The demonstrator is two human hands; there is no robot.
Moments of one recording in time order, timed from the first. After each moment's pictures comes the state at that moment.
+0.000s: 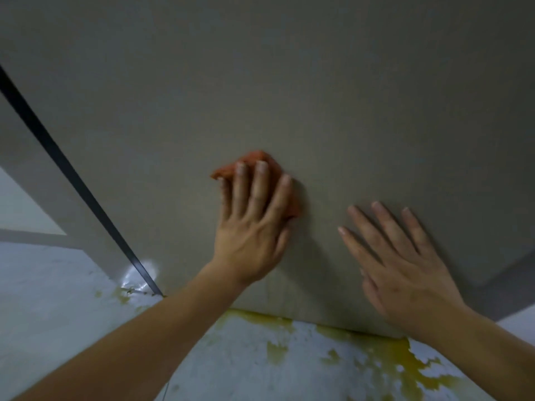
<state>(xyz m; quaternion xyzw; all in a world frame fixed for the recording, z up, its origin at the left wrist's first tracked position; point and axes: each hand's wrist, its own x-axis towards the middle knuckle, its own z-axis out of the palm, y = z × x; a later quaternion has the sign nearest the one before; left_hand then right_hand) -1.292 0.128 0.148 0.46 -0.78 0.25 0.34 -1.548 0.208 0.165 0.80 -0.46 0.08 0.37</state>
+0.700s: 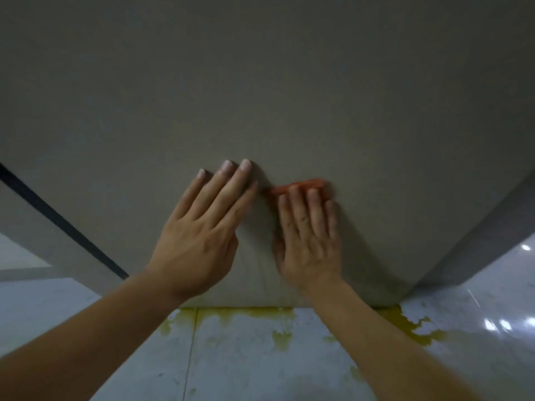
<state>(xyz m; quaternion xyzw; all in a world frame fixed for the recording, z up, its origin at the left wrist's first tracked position) -1.240 0.156 0.226 0.34 -0.88 0.24 0.23 -1.432 0.169 0.133 0.68 -0.58 0.34 0.30</state>
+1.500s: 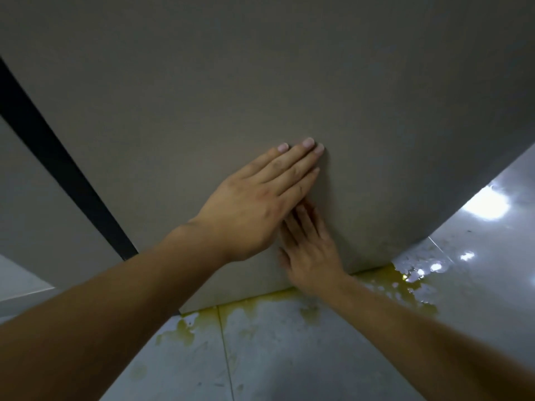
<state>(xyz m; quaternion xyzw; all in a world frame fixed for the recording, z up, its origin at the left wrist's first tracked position) -1.153 0.099 0.235 0.11 -0.94 0.20 0.26 -1.331 0.163 0.068 0.73 -0.57 0.20 0.33</state>
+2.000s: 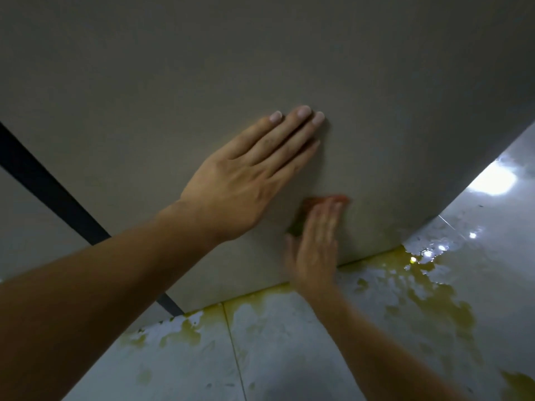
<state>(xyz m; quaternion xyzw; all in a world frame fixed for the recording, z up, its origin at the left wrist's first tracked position) -1.153 0.080 0.222 0.12 -0.91 0.35 0.20 -1.303 0.154 0.009 0.49 -0.74 0.40 0.21</state>
